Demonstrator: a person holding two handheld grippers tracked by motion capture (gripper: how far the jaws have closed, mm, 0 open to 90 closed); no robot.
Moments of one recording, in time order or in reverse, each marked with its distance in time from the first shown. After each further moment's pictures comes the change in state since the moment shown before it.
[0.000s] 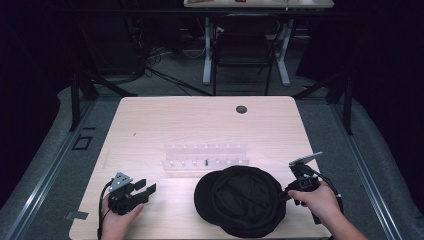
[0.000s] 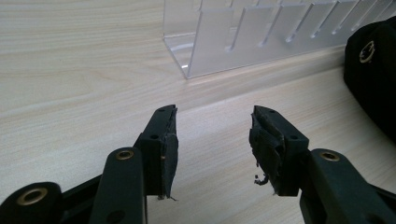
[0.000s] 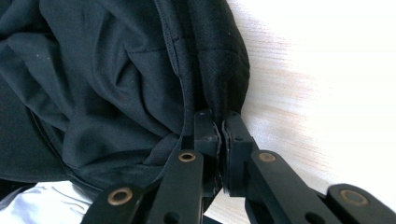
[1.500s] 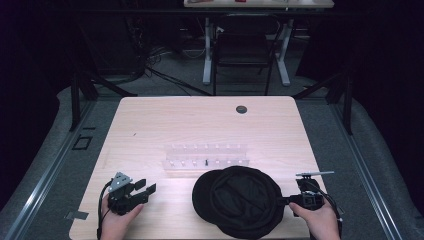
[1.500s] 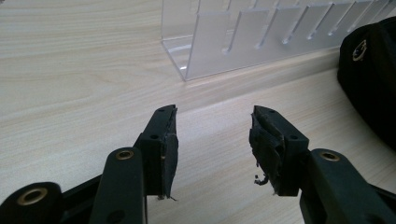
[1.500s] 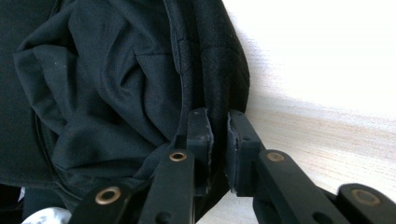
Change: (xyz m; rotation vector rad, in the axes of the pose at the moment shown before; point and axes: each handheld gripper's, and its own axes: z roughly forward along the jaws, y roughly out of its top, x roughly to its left) left arm -0.001 0.001 -0.002 -0.009 -0.003 0.005; right arm -0.005 -0.044 0.012 -0.283 0.056 -0.021
